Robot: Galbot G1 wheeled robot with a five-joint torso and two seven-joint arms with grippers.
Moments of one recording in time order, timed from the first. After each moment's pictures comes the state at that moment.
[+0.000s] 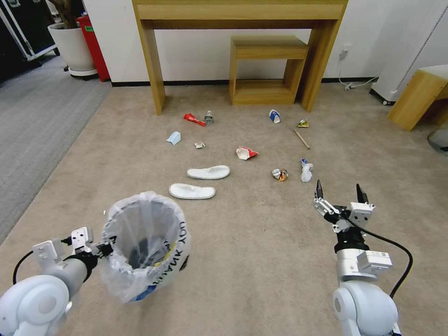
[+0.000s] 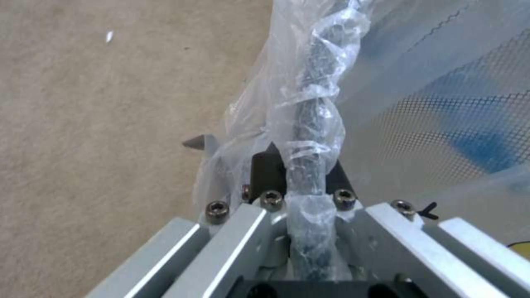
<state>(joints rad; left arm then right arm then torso) 1.58 -1.08 -0.82 -2.28 -1.08 0.74 -0.44 -1.48 1.49 0.64 2.16 0.10 0.04 0.09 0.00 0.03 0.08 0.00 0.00</state>
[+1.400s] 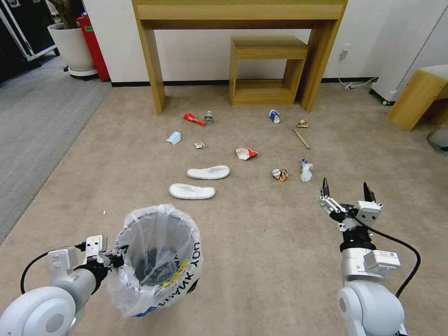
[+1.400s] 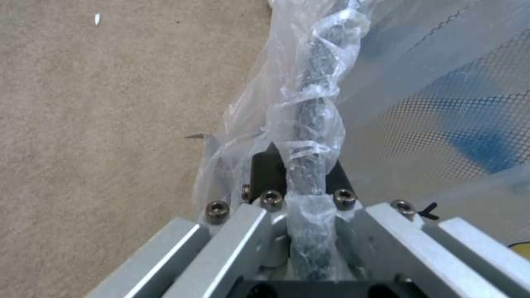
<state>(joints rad) 1.66 -1.01 -0.79 -2.28 -1.02 0.74 -0.39 -1.47 1.50 0.65 2.17 0.10 0.04 0.10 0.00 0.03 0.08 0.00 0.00</state>
